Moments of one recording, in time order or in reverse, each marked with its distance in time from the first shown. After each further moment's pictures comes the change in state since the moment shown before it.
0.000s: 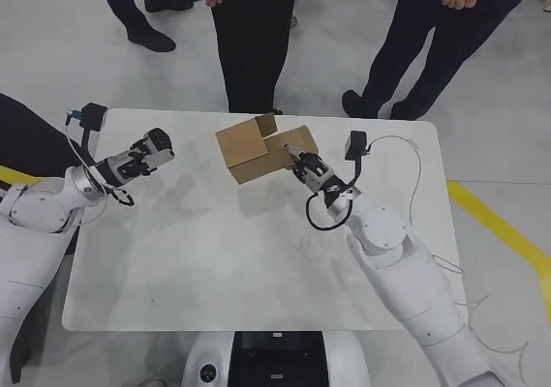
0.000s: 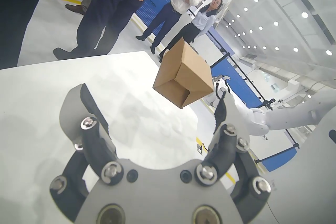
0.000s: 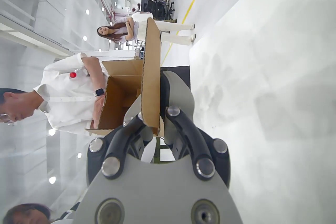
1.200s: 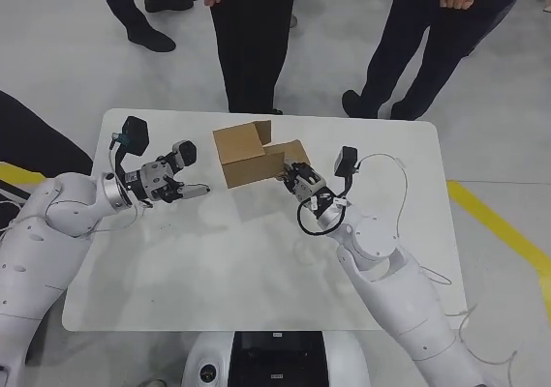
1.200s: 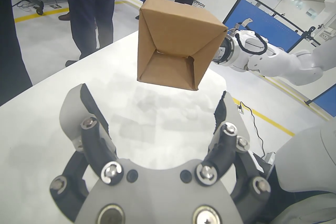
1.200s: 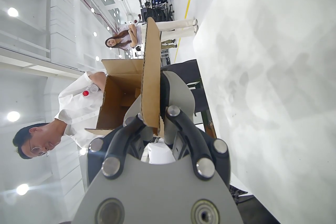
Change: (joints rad) left arm -0.019 -0.047 0.055 -0.057 0.518 -0.177 0.245; right arm -0.065 -0.028 -0.020 -0.061 0.094 0.084 -0.079
